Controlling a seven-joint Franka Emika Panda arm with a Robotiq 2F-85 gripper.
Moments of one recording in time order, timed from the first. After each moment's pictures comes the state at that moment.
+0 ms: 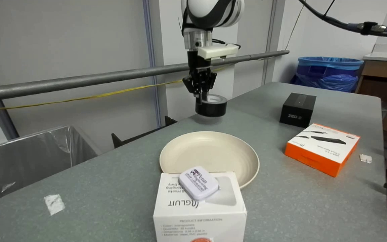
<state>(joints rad) 0.14 0.88 -0.01 -1.22 -0.03 2.05 0.30</state>
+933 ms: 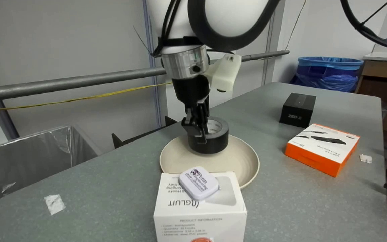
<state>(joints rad) 0.41 0.71 0.05 -1.62 -0.28 2.17 0.23</state>
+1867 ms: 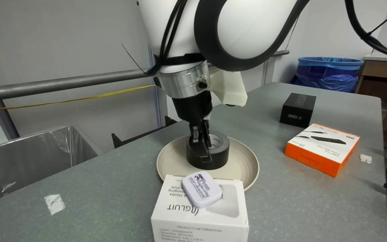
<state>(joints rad) 0.45 0.72 0.07 -1.65 -0.33 2.17 0.10</state>
